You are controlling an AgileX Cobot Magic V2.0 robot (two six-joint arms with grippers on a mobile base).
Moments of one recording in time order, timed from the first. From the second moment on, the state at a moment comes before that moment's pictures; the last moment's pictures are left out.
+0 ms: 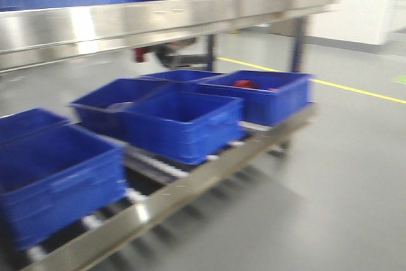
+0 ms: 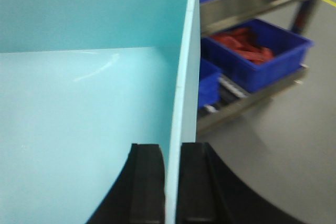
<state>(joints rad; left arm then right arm) -0.40 1.41 -1.63 0.11 1.04 -0.24 0.31 1.41 -1.63 -0.08 0.73 0.16</state>
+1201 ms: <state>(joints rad) -0.40 1.41 -1.63 0.11 1.04 -0.24 0.30 1.41 -1.63 -0.08 0.73 0.16</state>
